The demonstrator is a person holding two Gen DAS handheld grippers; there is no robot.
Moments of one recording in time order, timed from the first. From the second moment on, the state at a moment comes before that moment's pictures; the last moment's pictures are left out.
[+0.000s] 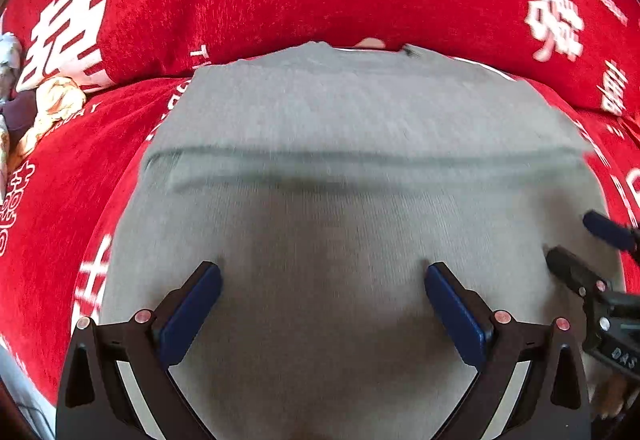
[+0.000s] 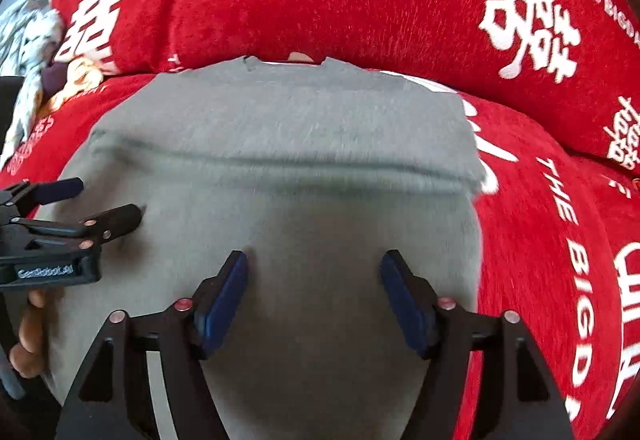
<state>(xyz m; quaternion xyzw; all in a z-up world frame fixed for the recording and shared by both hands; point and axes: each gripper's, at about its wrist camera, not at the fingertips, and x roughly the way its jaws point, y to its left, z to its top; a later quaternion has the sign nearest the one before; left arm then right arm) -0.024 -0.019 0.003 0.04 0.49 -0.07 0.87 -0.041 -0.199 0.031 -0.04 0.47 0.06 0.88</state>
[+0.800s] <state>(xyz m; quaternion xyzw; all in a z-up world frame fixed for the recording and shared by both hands) -0.189 0.064 -0.005 -0.03 0.47 -0.01 0.88 -0.248 -0.246 0.020 0.00 0.47 0.07 0.88</state>
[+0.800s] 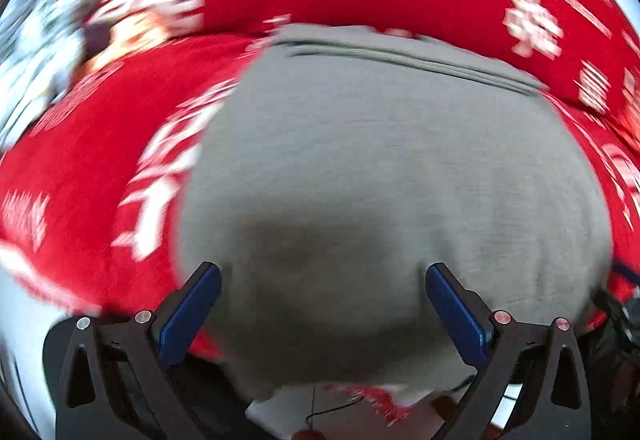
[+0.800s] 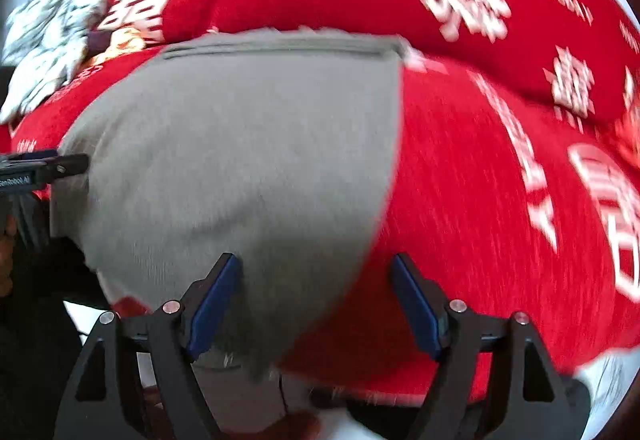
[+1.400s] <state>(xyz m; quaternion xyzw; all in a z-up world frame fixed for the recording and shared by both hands) -0.191 0.105 -0.032 -0.19 0.53 -0.05 0.82 -0.250 -0.242 -0.010 0.10 0.53 0.16 0.83</state>
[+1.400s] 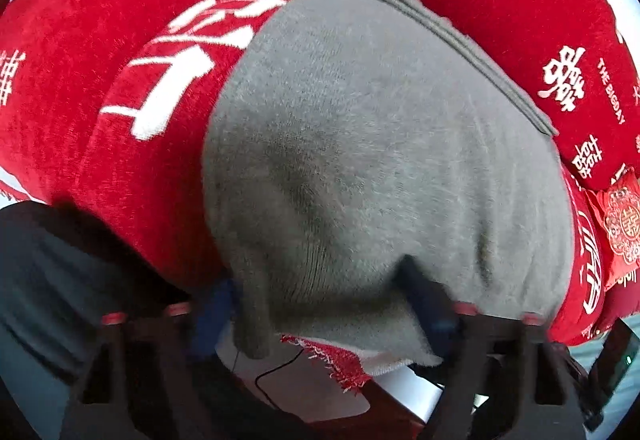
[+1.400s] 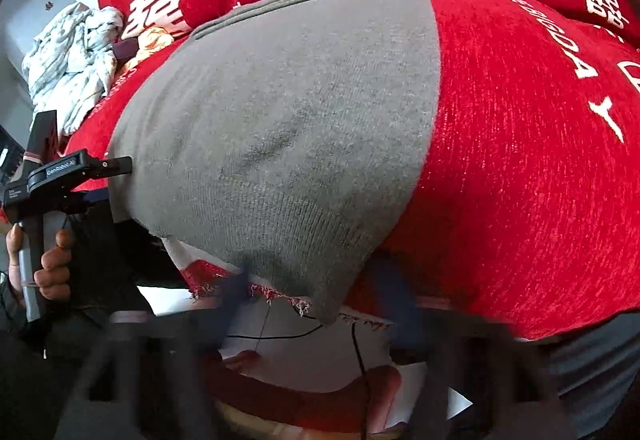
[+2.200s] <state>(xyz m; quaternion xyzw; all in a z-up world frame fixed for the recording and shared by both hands) -0.050 0.087 0.030 -0.21 0.49 -0.13 0.84 -0.115 -0.300 0.065 0.22 0.41 0.14 0.88</state>
